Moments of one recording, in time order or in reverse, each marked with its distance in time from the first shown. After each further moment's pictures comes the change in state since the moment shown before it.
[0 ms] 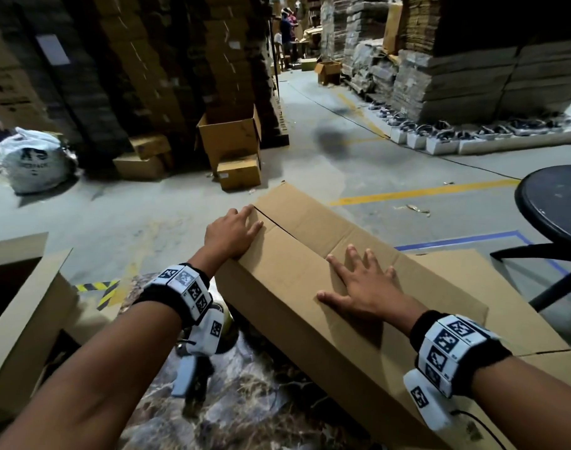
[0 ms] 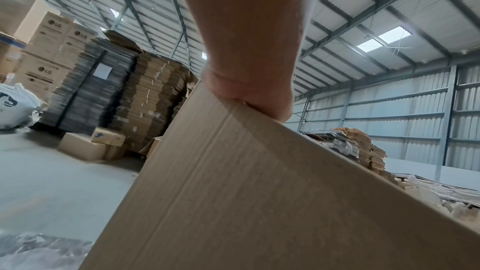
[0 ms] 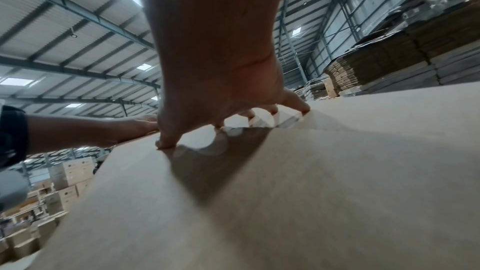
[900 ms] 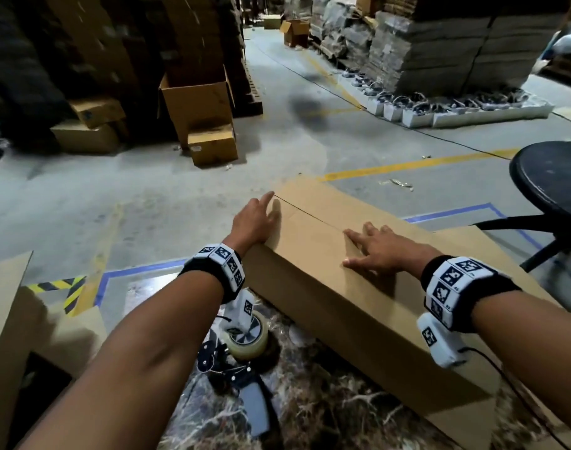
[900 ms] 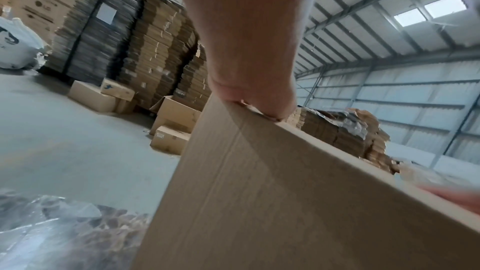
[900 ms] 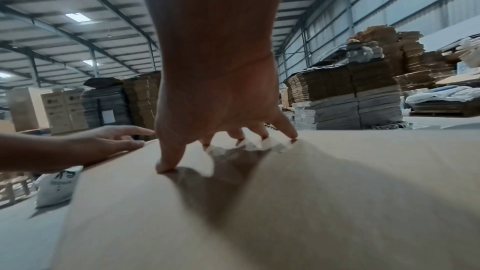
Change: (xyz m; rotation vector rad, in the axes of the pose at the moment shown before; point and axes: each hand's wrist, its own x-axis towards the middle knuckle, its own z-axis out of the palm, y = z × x) left_hand 0.120 -0.122 0.094 -0.314 -0.094 0.134; right_hand 0.173 -0.085 -0.006 -0.088 -0.231 0.154
